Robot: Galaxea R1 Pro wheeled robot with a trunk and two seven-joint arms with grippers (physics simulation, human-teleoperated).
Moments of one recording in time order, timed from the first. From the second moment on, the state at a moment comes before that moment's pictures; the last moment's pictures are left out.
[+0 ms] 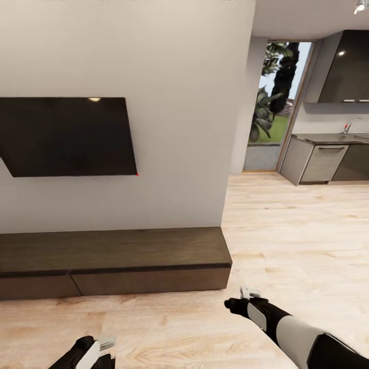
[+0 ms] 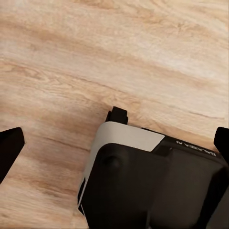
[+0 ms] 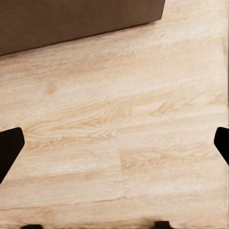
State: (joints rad) left arm -0.47 0.10 -0.15 -0.37 0.52 0.59 0.27; right arm -0.77 -0.04 0.85 -0.11 -1.02 0.20 0.00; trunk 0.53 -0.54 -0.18
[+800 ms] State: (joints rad) left arm -0.44 0.03 -0.21 -0.07 0.53 0.33 0.27; right arm -0.52 -0.04 0.84 -0.04 -1.00 0.08 -0.01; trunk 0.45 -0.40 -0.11
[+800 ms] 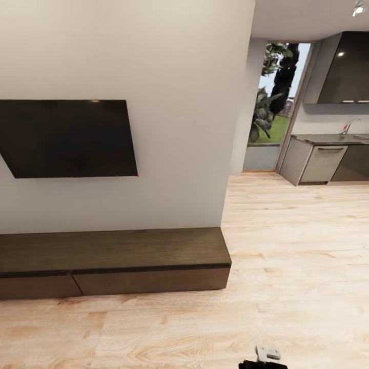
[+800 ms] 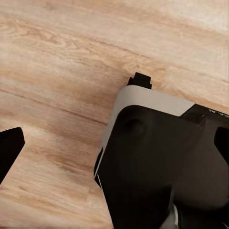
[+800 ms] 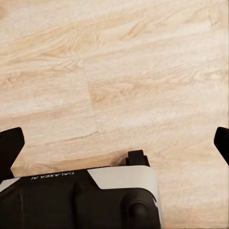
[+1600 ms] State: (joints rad) left arm -0.23 0.04 -0.21 -0.05 0.49 0.18 0.26; right arm -0.36 -0.04 0.84 0.03 -1.00 -0.10 -0.01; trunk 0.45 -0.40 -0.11
